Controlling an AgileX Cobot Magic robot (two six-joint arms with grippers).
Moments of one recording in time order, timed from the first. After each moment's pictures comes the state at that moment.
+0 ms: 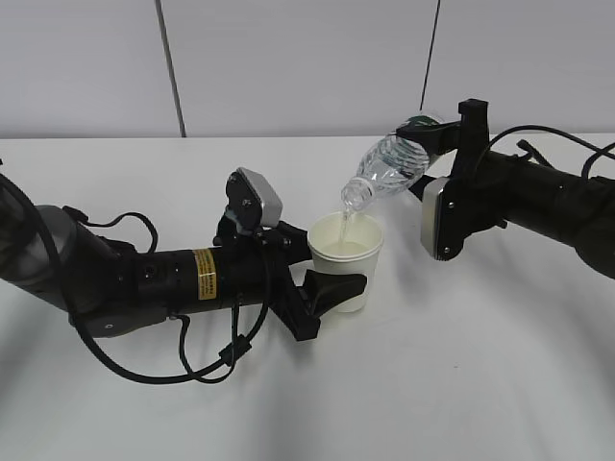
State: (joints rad) left arm -0.49 2.18 -0.95 0.86 -1.03 -0.40; right arm 0.07 1.99 -0.91 -0.63 -0.93 -1.22
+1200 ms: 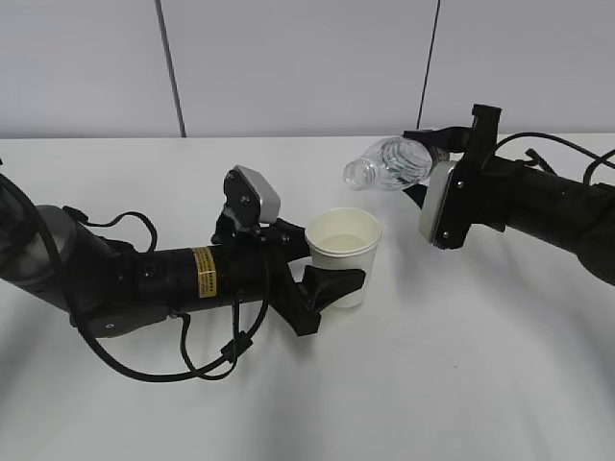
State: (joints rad) left arm -0.49 2.18 -0.95 0.83 -1.03 -0.40; right arm 0.07 1.99 -0.89 -0.61 -0.94 -0.98
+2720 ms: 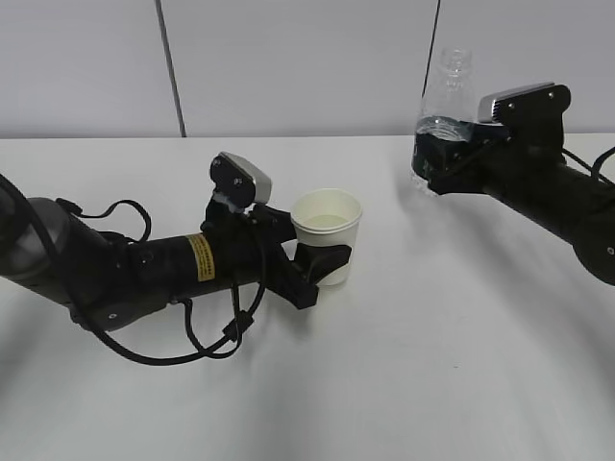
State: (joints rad) left arm -0.49 2.16 -0.95 0.69 -0.95 -0.38; right arm 0.07 1.99 -0.89 -0.31 -0.92 0.11
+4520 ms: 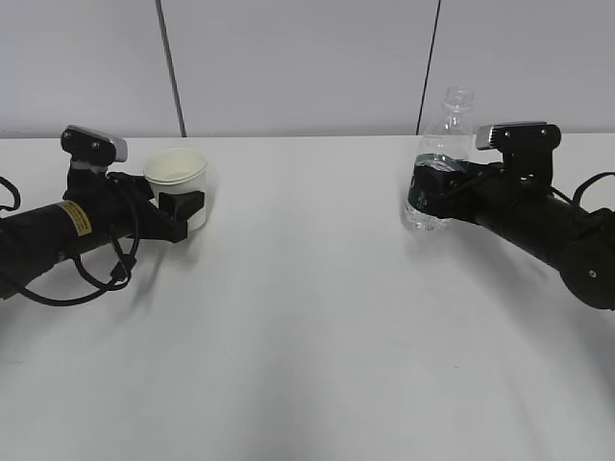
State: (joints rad) left arm -0.10 2.16 -0.95 0.64 -0.93 -0.30; right arm 0.07 2.09 -0.89 -0.29 -0.92 0.24
